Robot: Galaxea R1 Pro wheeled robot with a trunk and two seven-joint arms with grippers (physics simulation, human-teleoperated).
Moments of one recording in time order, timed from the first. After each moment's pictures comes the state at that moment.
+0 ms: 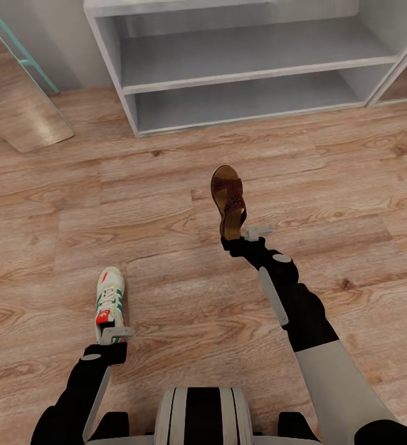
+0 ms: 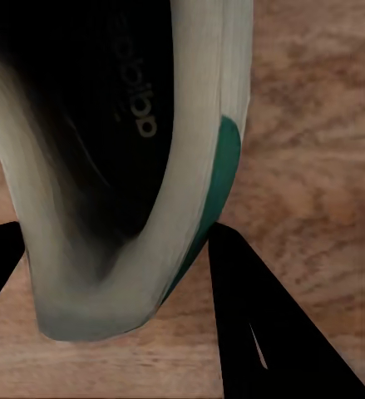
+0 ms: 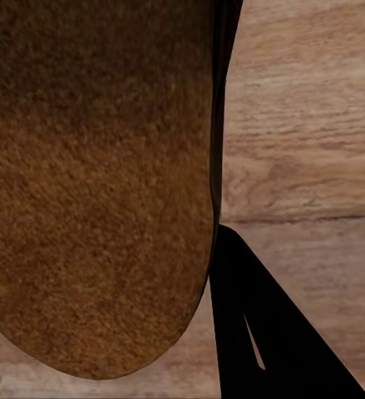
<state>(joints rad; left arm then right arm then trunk) -0.31 -0.04 0.09 -1.26 -0.11 0.65 0.12 -0.81 0.08 0.20 -1.27 -0.14 0.55 0.00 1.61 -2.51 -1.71</state>
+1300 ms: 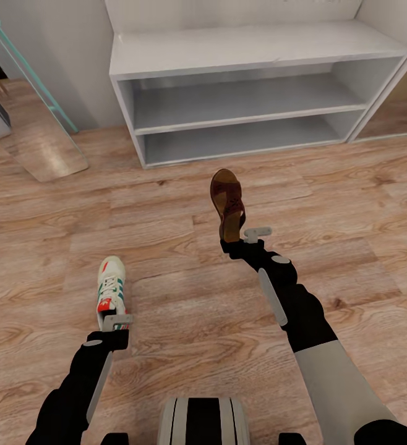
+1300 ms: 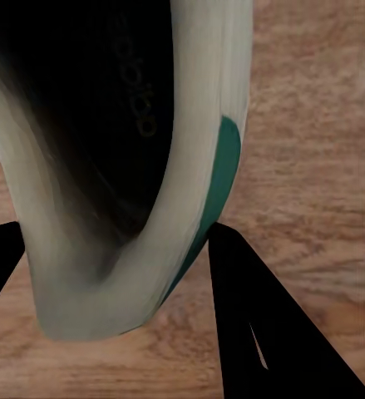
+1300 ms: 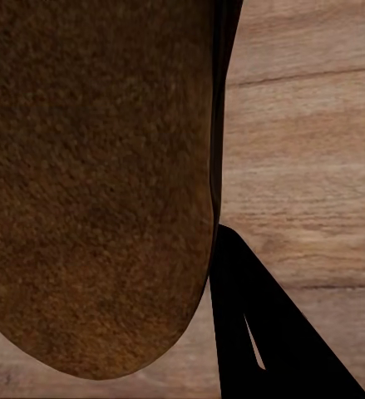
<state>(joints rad) -0.37 -0.05 0.09 -1.26 -0.11 0.67 0.12 -0.81 0.08 0.20 -1.25 -0.15 0.55 0.00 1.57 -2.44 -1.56</state>
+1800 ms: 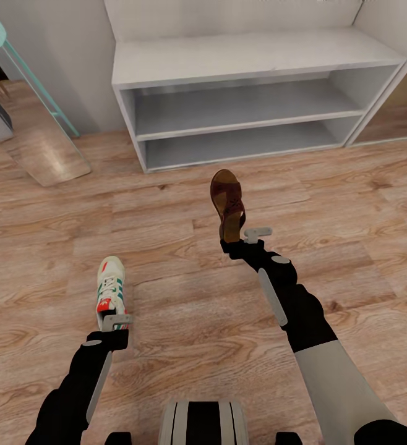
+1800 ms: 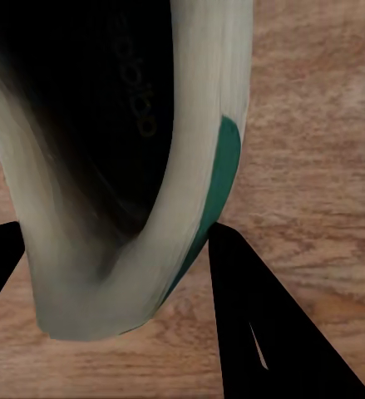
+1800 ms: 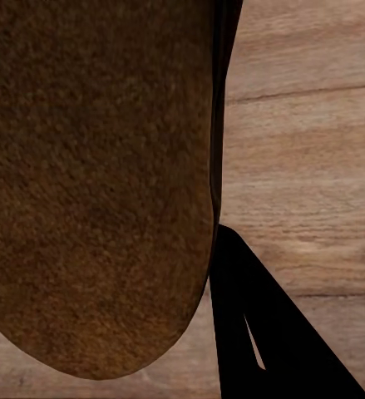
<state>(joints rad) -0.37 -0.05 0.09 -1.26 -0.10 0.67 0.12 -0.81 0.08 0.20 -1.25 -0.15 0.55 0.00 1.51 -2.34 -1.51</state>
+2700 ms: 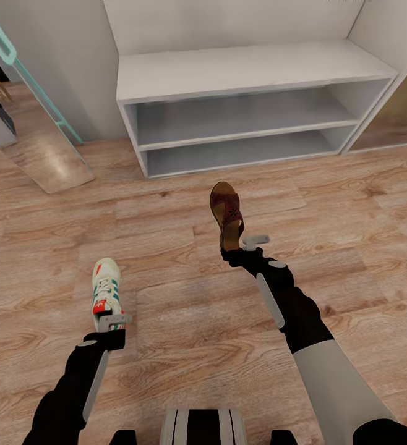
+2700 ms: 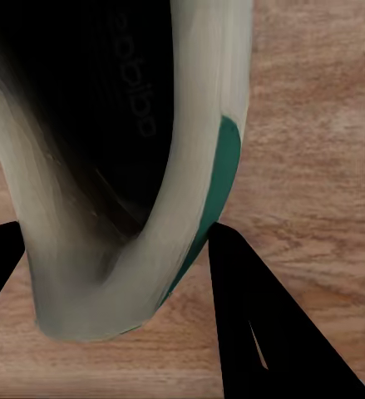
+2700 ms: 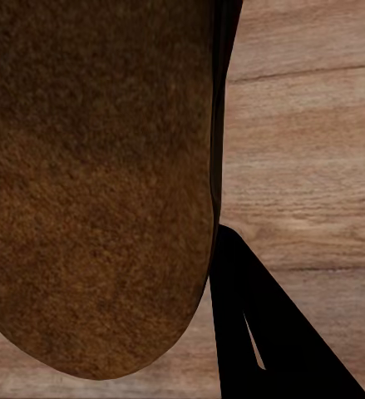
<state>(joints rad) -0.37 -0.05 0.13 -1.26 -0.07 0.67 0.12 -0.81 0.08 0.20 -1.16 -0.14 0.55 0.00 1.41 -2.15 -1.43</state>
